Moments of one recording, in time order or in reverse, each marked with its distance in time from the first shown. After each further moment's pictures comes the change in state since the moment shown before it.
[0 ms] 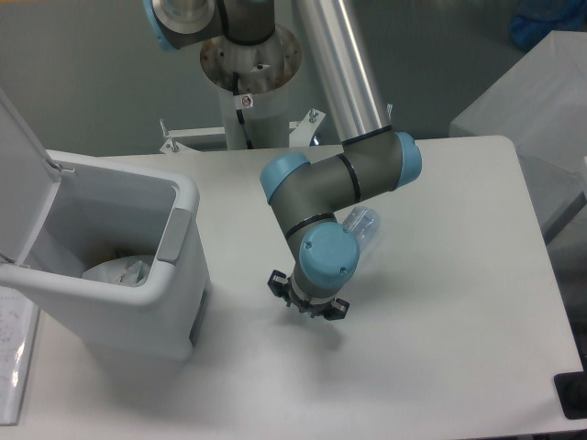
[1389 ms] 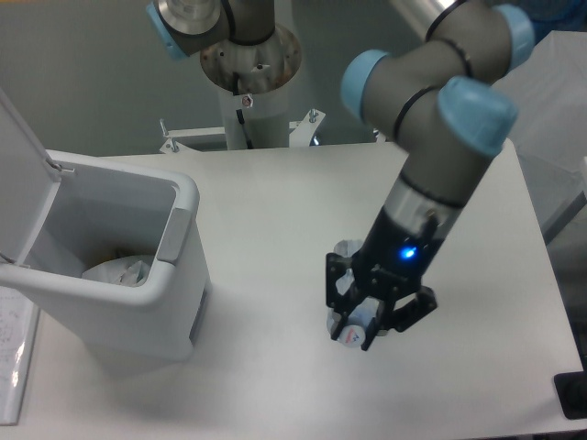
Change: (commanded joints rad) arm 0.212 0.130 0.319 0.155 -0.779 -0.276
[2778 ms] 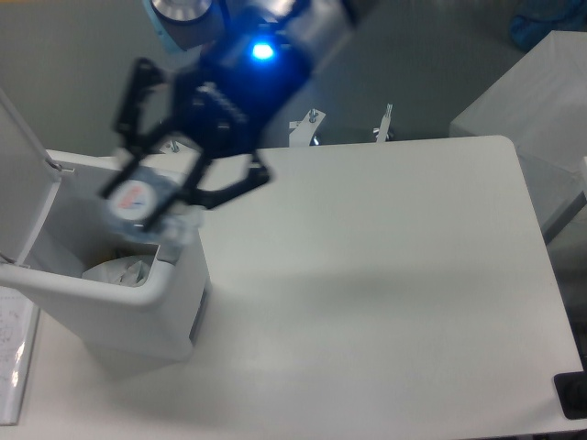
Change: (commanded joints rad) arm -0.245 0.206 -0.044 0.036 -0.270 -0.134
